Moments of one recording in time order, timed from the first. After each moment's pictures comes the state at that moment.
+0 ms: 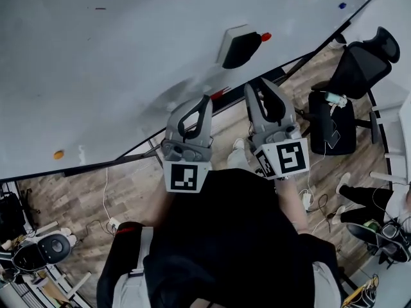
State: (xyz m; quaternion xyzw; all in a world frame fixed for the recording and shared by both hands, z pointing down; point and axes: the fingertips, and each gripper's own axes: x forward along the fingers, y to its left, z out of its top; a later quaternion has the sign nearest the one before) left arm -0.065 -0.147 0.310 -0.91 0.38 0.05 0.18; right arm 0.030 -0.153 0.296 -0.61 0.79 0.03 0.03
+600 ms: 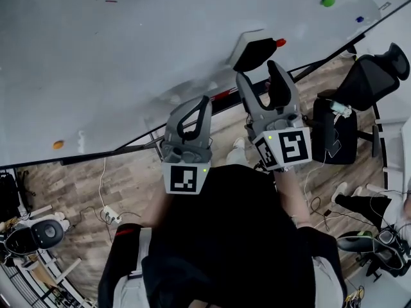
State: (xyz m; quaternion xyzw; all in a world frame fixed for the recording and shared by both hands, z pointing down) left arm -0.081 -0.156 0.316 -0.89 0.42 0.03 0.17; right arm 0.019 -0.196 0.284 -0.58 0.81 0.02 0.06
